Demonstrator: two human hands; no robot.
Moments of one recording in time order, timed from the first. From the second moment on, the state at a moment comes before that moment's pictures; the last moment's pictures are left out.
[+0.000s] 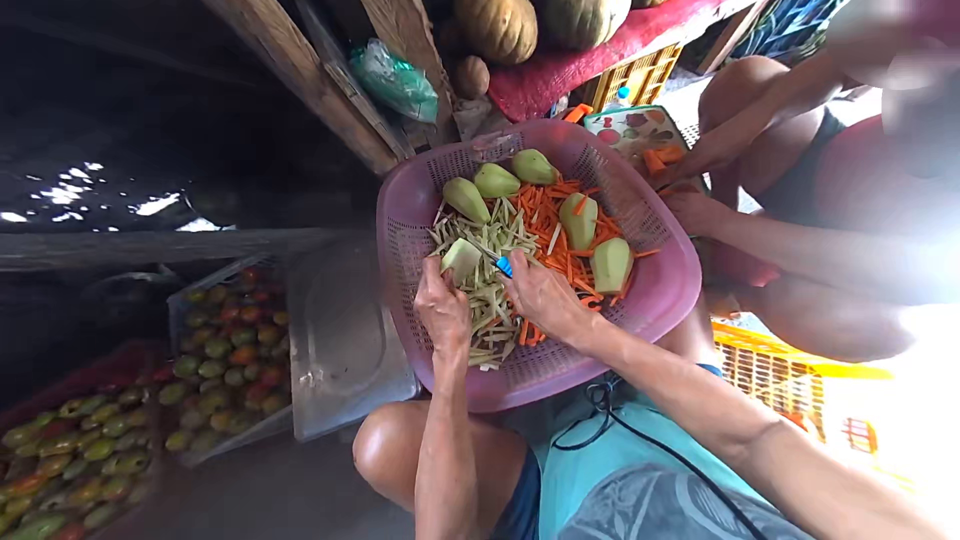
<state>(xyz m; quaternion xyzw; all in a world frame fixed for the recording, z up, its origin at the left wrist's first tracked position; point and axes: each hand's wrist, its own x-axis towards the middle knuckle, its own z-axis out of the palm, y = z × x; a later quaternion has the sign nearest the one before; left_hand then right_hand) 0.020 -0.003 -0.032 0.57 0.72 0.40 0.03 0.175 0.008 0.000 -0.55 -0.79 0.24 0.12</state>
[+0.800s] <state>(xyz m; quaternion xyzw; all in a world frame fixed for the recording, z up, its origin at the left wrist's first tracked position) 0.021 0.001 -0.036 0.59 0.70 0.41 0.01 0.178 0.009 -0.014 -0.52 -0.81 0.19 0.18</state>
